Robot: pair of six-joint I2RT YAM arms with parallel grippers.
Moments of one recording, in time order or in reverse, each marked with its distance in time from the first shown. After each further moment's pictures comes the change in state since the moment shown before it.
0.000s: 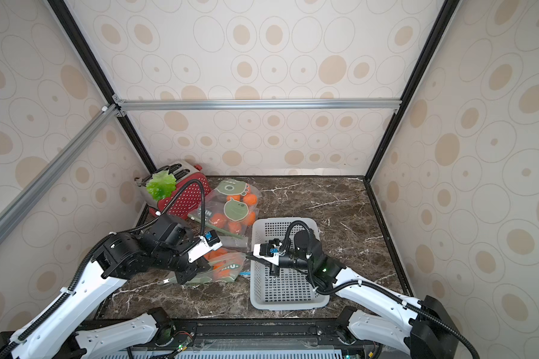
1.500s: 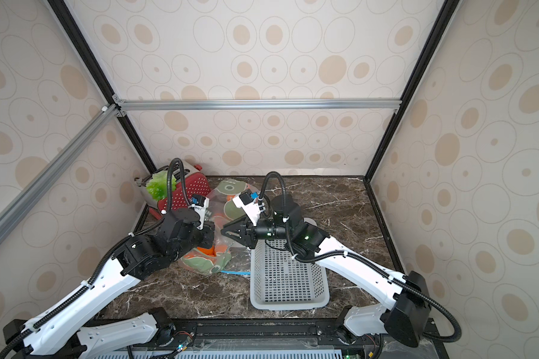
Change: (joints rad) left arm -0.055 0.016 -0.143 0.566 -0.497 -0.639; right arm 0.037 0.313 0.550 -0.301 -0.035 0.720
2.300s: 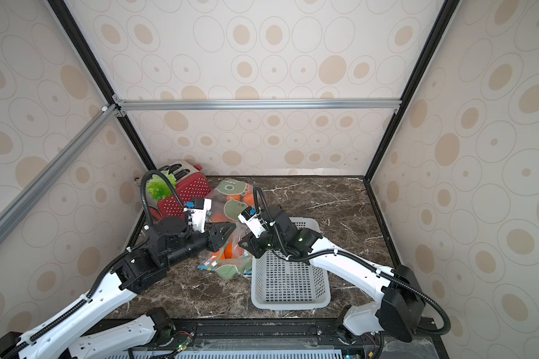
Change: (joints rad) left arm -0.003 -0.156 -0.214 0.359 0.362 -0.215; right arm -0.005 0.010 -0.089 -0.291 0.288 -0.195
